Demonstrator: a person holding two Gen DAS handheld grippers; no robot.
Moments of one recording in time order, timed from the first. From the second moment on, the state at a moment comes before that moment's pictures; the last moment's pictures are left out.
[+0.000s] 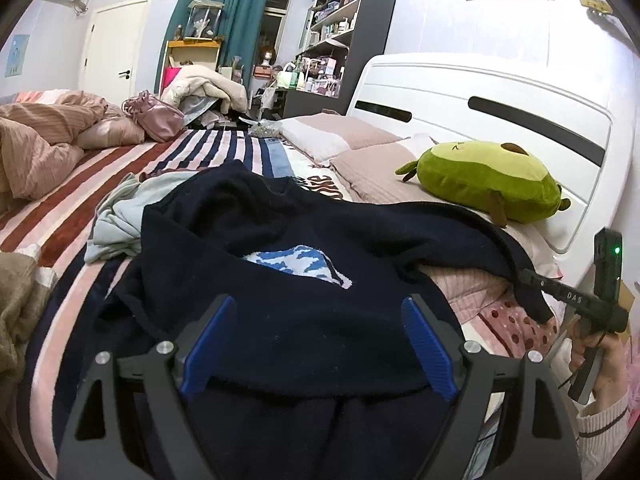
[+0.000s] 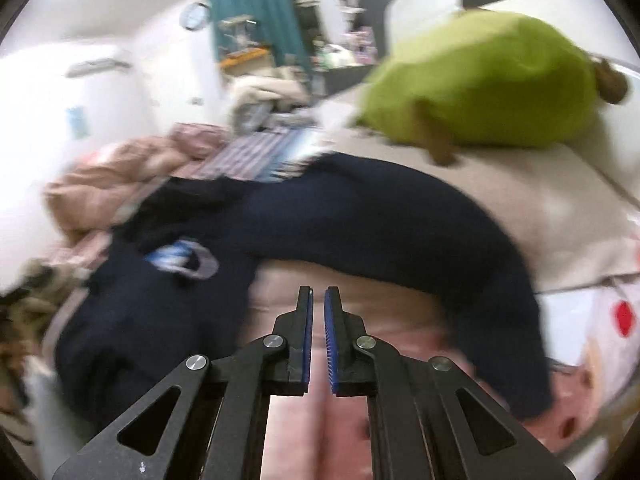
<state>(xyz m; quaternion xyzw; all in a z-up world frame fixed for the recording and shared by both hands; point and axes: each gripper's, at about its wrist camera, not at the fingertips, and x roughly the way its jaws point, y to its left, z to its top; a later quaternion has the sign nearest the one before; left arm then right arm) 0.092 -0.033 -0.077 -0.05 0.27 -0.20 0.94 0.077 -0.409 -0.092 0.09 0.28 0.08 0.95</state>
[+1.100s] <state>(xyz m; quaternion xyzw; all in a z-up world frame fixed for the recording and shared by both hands) 0.095 -0.057 -0.079 -0.02 0.29 -0.21 0.93 0.060 -0.493 -0.111 0.11 0.30 -0.04 0.95</state>
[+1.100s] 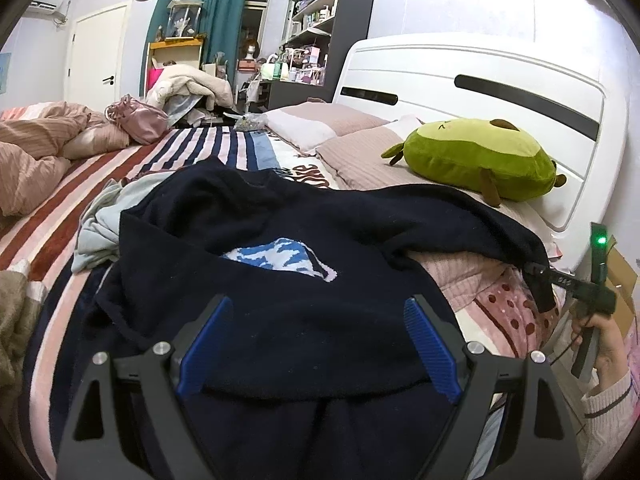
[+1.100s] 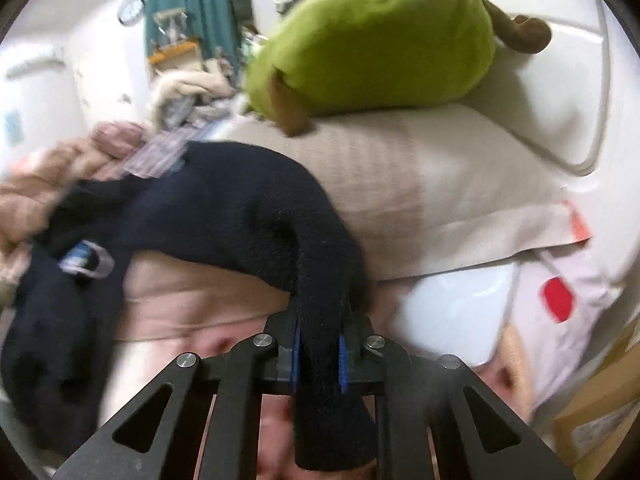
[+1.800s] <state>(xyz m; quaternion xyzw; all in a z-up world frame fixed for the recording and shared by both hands) 0.041 0.083 -0.077 -0.07 0.23 -0.15 0.96 0.119 -0.190 -0.091 0.17 0.33 0.35 0.86</state>
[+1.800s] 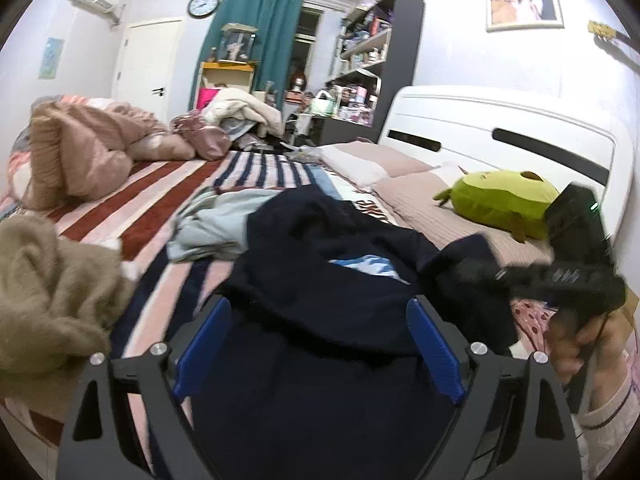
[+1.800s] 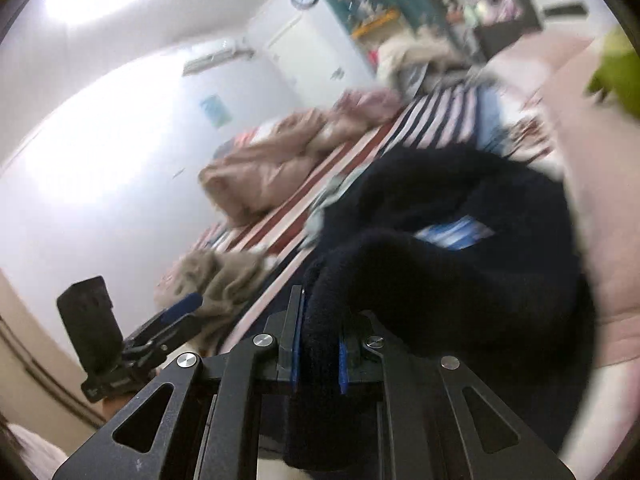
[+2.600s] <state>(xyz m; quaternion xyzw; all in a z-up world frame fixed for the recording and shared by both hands) 0.089 0.052 -0.183 -0.15 0.39 -0.22 0.88 0.075 -0.246 -0.127 0.13 0.36 0.24 0.89</state>
